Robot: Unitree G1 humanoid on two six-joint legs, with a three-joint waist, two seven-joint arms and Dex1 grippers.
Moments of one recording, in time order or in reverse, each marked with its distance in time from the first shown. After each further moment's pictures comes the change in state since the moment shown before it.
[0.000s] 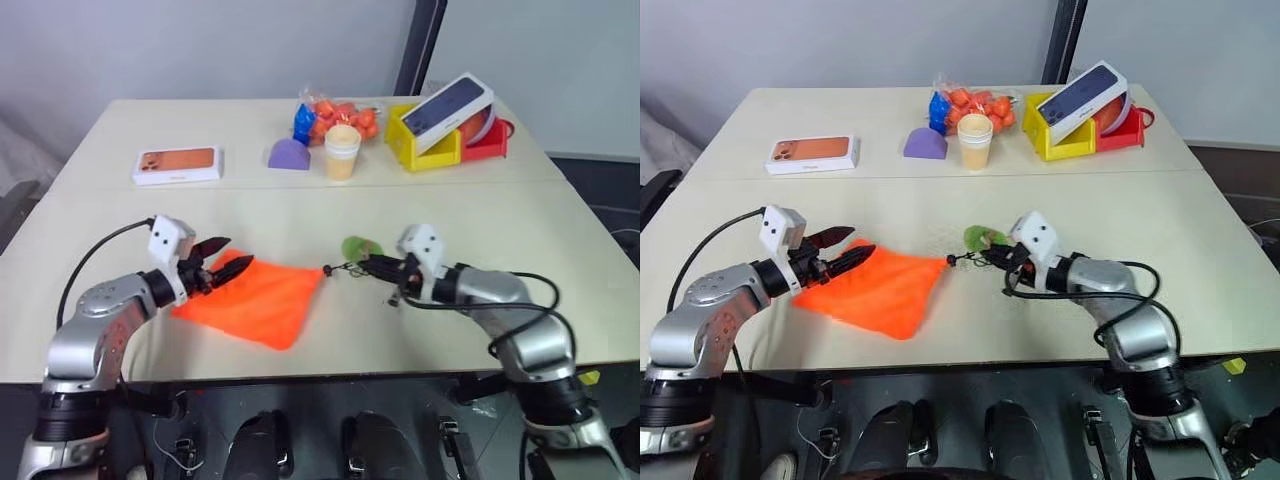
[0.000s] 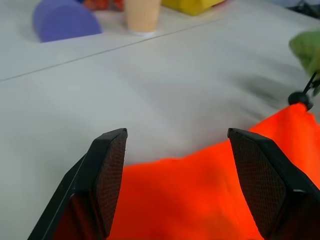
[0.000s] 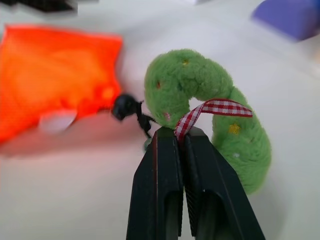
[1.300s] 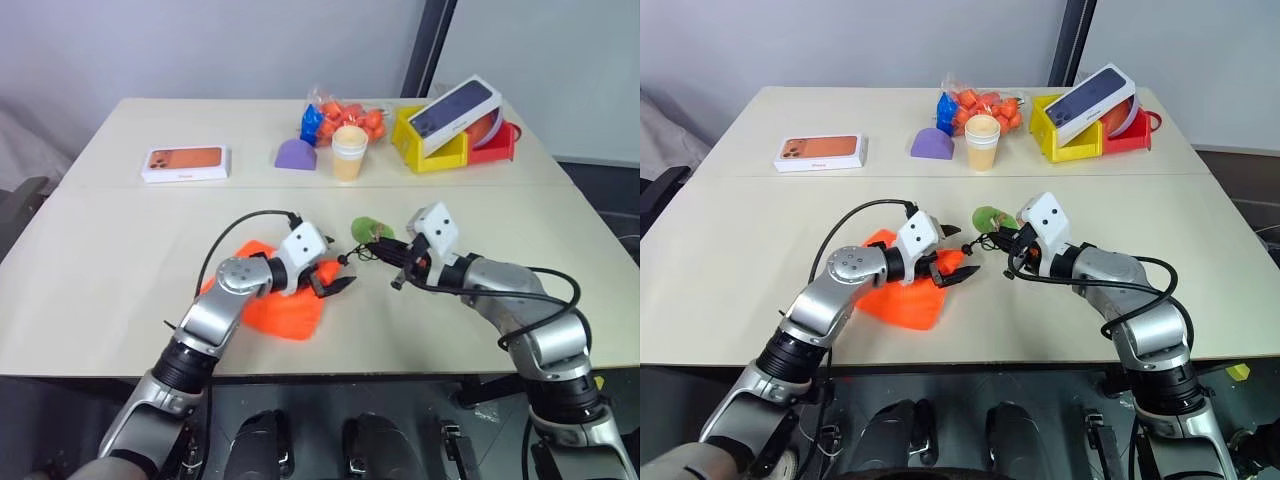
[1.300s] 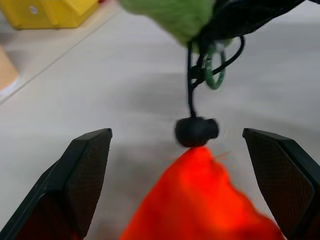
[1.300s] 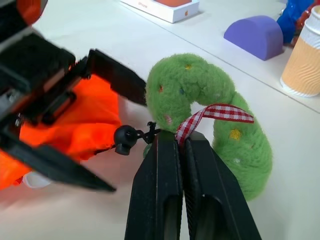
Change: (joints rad) left arm -0.242 -0.252 -0.483 0.078 0.405 -0.128 0.074; right arm -0.041 -0.001 0.016 -0.034 0.050 0.100 -0.141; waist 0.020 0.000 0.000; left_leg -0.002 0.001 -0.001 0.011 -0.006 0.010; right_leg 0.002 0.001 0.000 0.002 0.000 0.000
